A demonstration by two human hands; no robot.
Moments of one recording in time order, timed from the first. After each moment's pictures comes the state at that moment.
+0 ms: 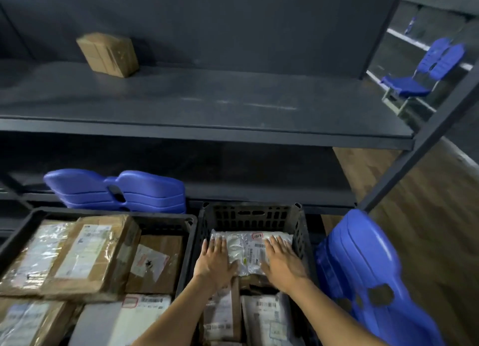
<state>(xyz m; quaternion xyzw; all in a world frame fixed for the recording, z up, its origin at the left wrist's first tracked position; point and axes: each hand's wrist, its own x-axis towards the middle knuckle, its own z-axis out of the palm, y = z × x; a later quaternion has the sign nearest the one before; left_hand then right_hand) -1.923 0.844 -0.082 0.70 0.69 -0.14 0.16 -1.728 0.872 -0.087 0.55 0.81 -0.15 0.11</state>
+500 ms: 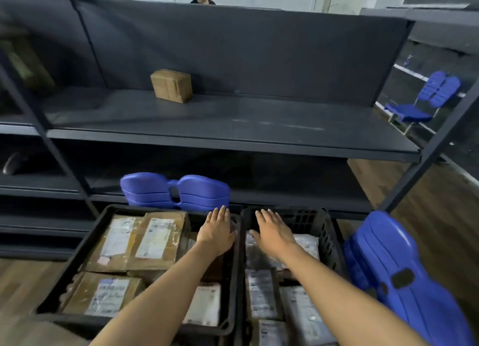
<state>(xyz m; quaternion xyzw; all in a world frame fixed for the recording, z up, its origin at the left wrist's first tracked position) -2.042 0.797 0.029 0.71 0.70 -0.06 0.08 -1.875 0.826 0.030 0.53 0.84 -0.08 0.02</state>
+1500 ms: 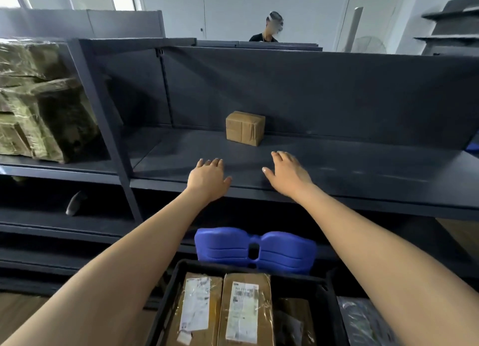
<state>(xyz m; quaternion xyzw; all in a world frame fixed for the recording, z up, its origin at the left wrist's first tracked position) -2.360 0.918 0.205 0.67 0.74 0.04 -0.07 -2.163 0.987 0.206 0.54 0.83 -0.01 -0.15</state>
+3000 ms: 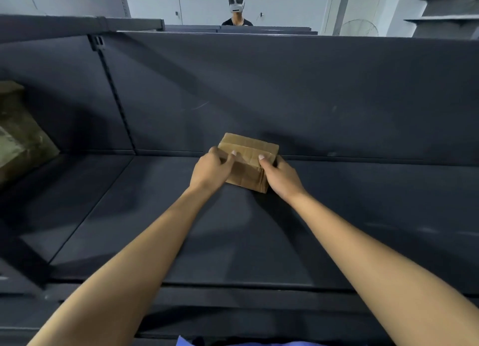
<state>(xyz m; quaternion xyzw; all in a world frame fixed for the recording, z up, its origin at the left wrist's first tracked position) -2.421 1.196 0.198 0.58 0.71 0.38 0.13 -2.249 1.216 0.187 0.56 0.64 -0.37 -0.36</state>
